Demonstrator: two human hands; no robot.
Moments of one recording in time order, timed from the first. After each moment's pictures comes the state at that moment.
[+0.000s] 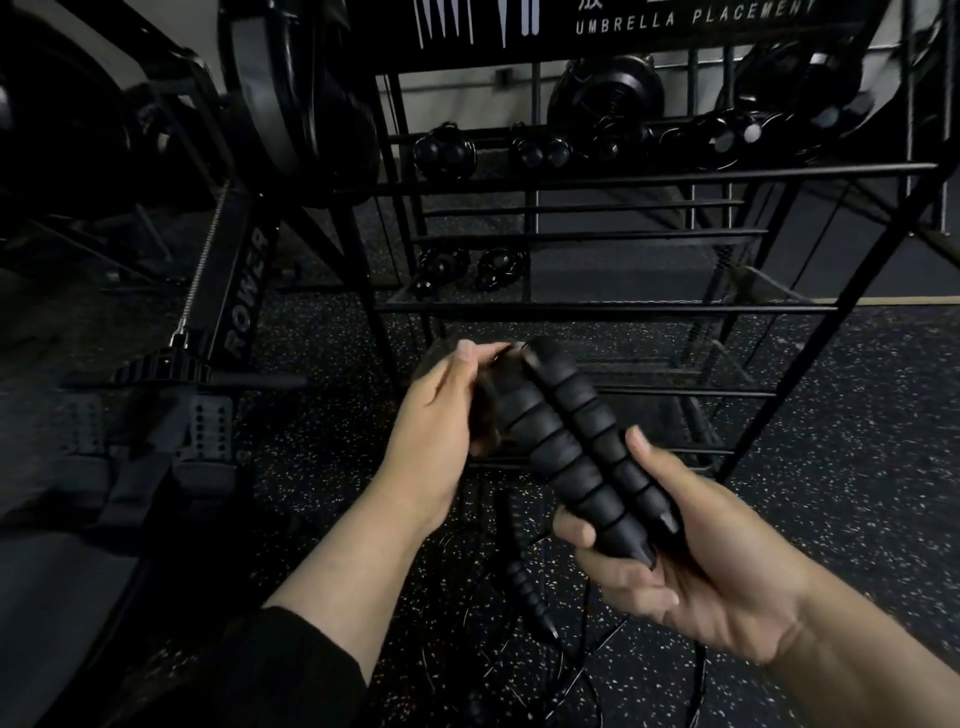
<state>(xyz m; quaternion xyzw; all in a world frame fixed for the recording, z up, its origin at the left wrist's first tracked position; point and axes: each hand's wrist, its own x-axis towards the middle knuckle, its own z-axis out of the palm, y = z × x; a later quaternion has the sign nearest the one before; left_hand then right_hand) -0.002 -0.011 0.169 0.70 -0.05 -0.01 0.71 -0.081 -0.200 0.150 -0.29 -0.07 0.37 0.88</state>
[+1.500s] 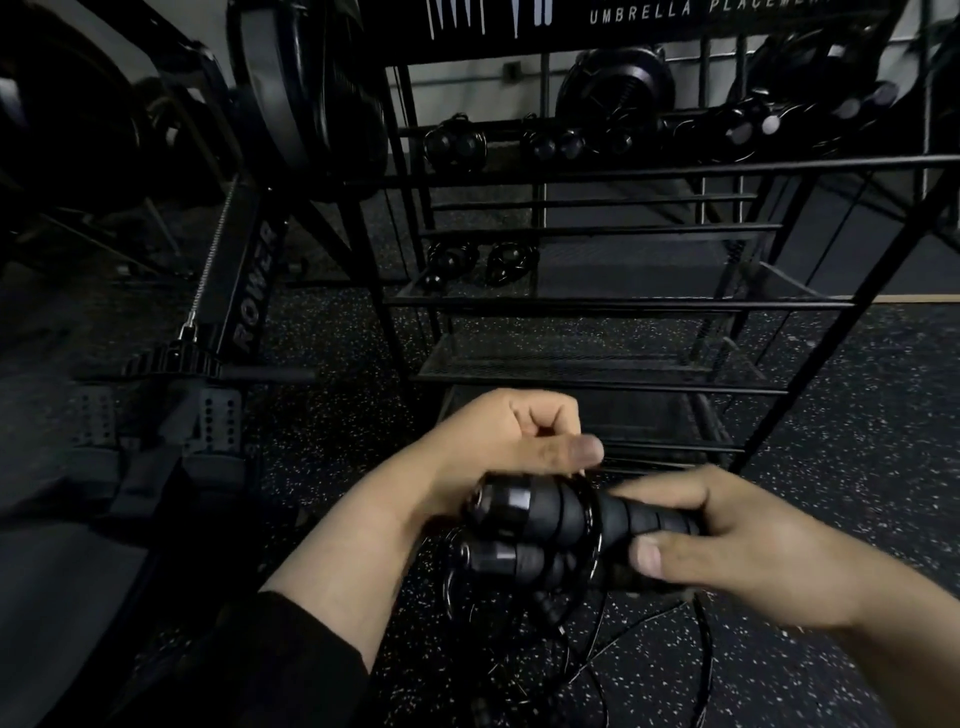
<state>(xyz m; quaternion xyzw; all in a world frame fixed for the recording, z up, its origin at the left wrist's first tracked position) -0.006 -0.008 0.186 0.71 -0.28 -0.28 0.58 -0.081 -0.226 0.170 -0.72 -0.18 0.25 0.62</state>
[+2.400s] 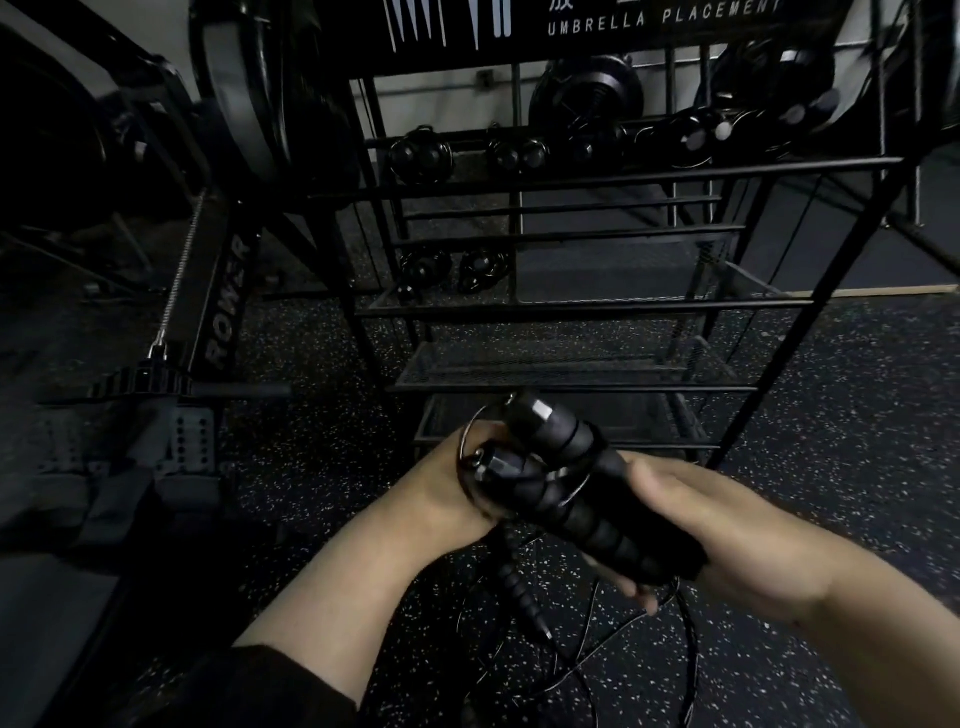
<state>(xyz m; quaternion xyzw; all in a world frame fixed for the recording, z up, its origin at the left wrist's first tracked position) -0.008 -0.014 0.148 0.78 -0.26 -0.19 0.54 -0.085 -0.222 0.175 -0.63 -0.10 0.28 0.71</state>
